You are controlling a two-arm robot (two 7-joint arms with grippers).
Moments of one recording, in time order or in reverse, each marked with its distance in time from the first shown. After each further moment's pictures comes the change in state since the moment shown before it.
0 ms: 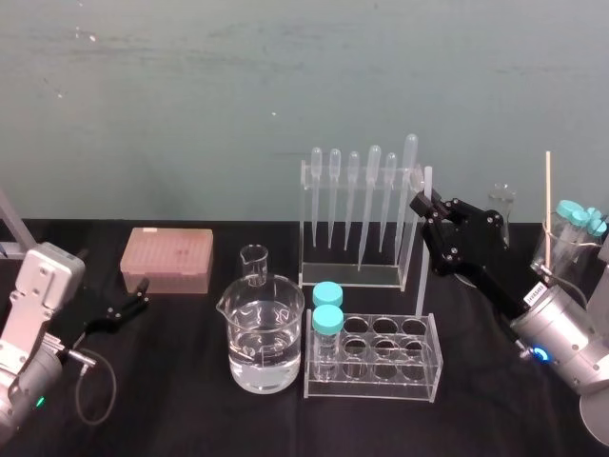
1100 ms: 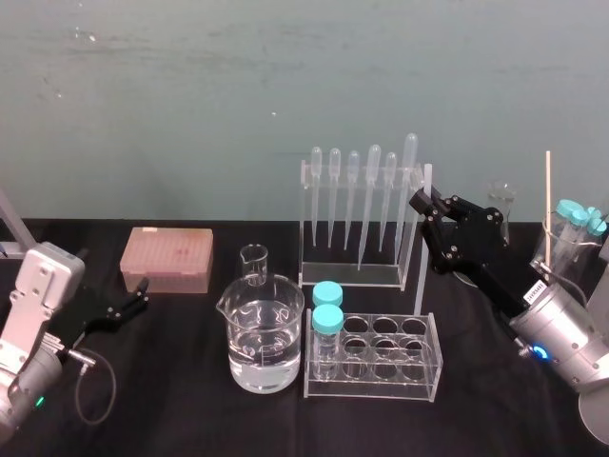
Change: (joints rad) left arm 0.000 0.000 0.000 0.000 0.000 0.000 0.000; right arm 0.004 0.000 -0.003 0.000 0.005 -0.009 0.006
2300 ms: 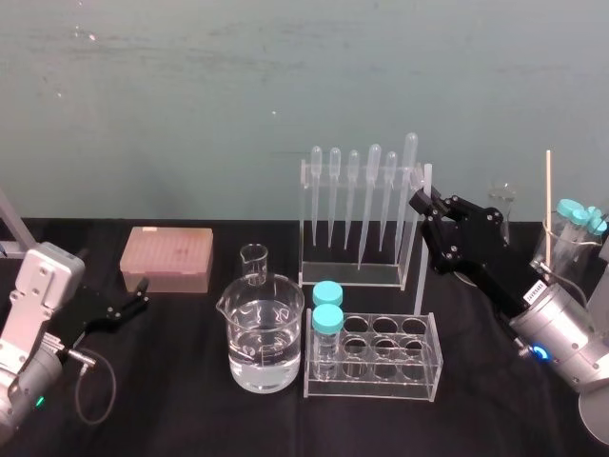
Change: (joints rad) left arm 0.000 0.000 0.000 0.000 0.000 0.000 0.000; right arm 0.000 0.000 0.000 0.000 0.000 0.000 0.000
